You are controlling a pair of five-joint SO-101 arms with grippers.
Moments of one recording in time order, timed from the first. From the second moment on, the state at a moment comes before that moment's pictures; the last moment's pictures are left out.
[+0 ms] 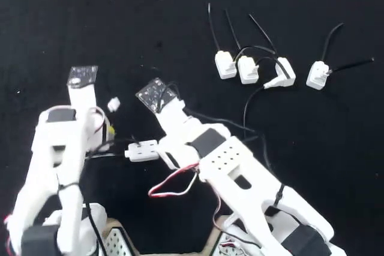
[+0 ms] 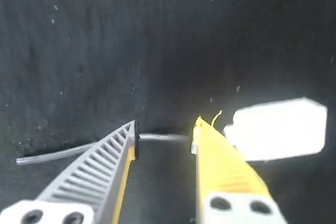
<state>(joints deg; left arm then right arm) -10.9 -31.6 53.2 61.2 -7.3 -38.3 -30.5 50.4 55.2 2.4</state>
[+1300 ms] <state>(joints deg) 4.5 -62.9 81.5 51.1 -8.7 -33.8 -17.6 40.6 71.7 0.6</state>
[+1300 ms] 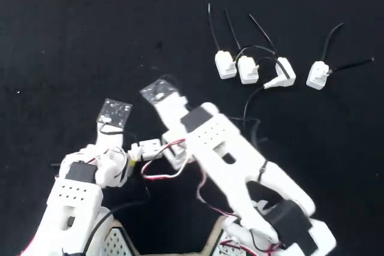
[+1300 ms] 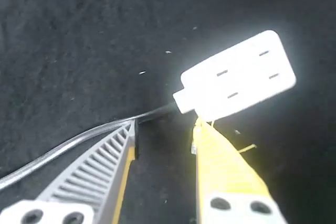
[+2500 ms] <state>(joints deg) 6.4 -62.9 74.2 58.8 -1.5 -26.1 -24.7 41.8 71.7 5.8</state>
